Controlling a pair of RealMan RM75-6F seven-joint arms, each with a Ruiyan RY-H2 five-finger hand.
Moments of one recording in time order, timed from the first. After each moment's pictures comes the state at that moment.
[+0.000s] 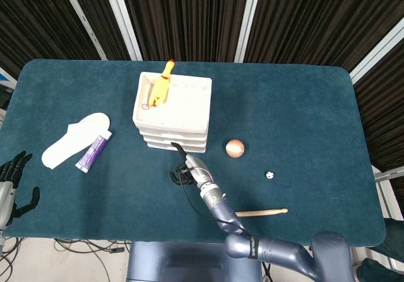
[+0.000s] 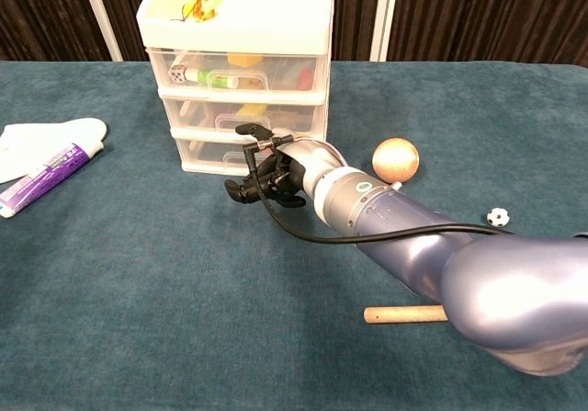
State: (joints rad) left arm -0.07 -1.06 -0.05 -1.77 1.43 1.44 -0.12; right arm 0.84 -2.08 0.44 -1.19 -1.00 0.81 0.19
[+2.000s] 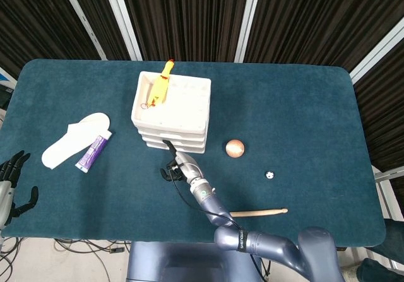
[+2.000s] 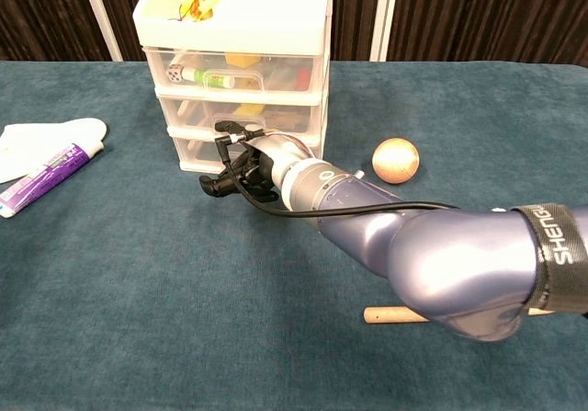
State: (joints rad) left arm -0.07 -1.06 -0.05 -1.77 1.41 1.43 -0.13; right arm 0.95 -2.14 0.49 -1.08 -0.98 0.73 0.22
